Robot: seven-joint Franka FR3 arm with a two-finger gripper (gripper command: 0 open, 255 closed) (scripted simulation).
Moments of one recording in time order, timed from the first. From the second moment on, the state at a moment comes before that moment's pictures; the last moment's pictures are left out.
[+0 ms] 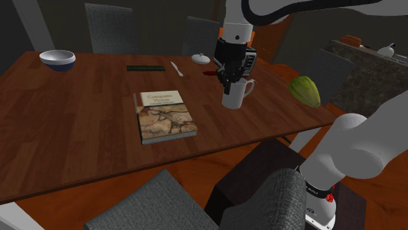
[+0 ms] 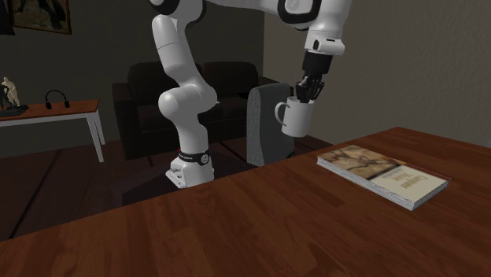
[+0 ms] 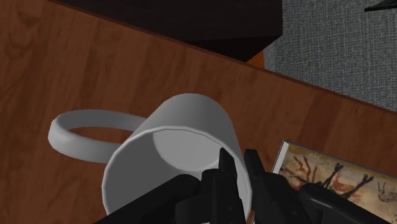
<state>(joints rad) 0.17 -0.31 0.10 -2.21 0.07 1.74 0.37</state>
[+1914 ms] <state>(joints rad) 0.17 -0.18 0.12 -2.44 0.07 2.09 0.36</state>
